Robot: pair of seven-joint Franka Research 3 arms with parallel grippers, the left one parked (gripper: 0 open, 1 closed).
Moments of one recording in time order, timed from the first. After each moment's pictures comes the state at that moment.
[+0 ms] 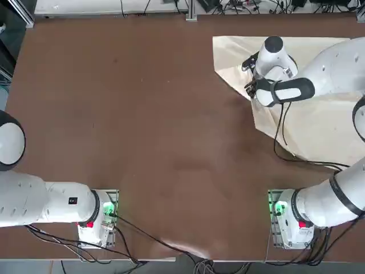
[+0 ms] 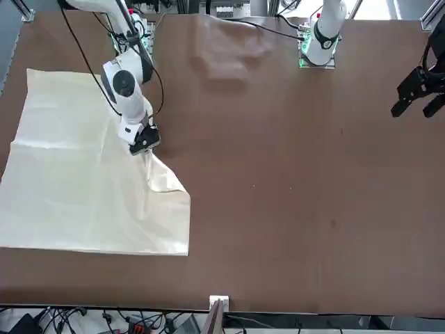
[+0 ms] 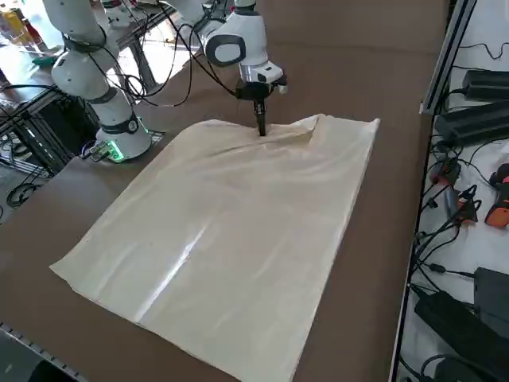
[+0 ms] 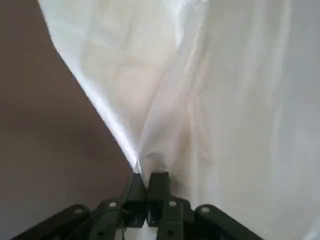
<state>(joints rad) 0.20 0.20 0.13 -2.37 -0.33 2.59 0.14</state>
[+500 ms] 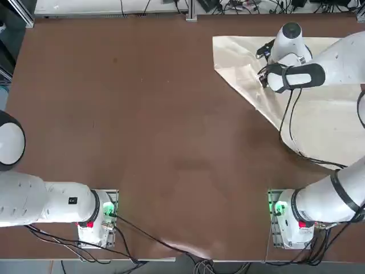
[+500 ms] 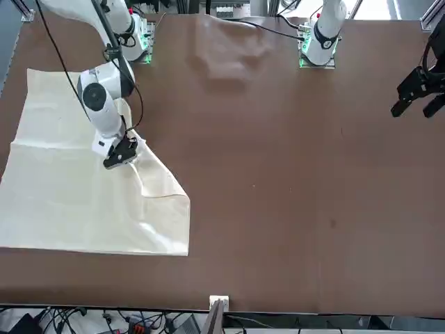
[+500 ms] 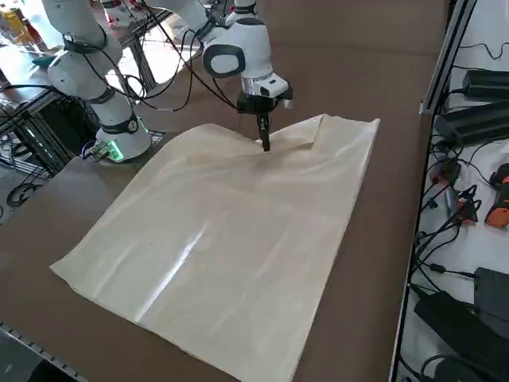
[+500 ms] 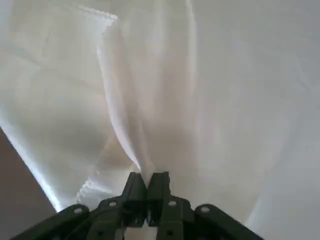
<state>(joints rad) 0.03 0.24 0.12 -2.30 -0.33 2.59 0.01</state>
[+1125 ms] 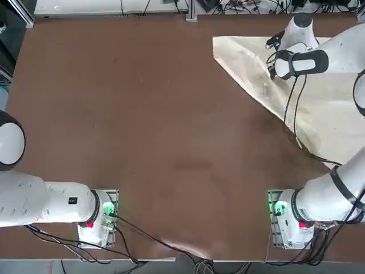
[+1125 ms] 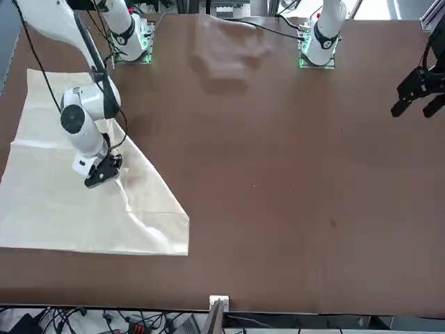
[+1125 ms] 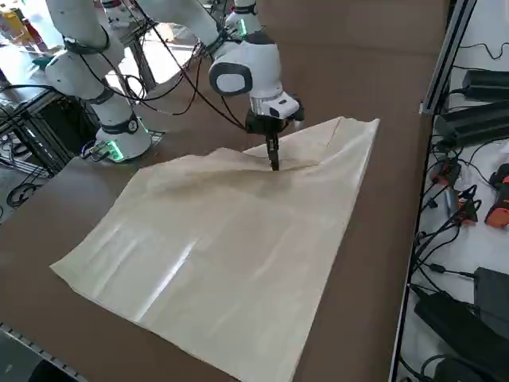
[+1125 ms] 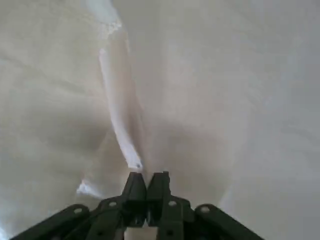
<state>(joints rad) -0.08 0.37 0.12 -2.15 -0.33 2.59 -0.07</state>
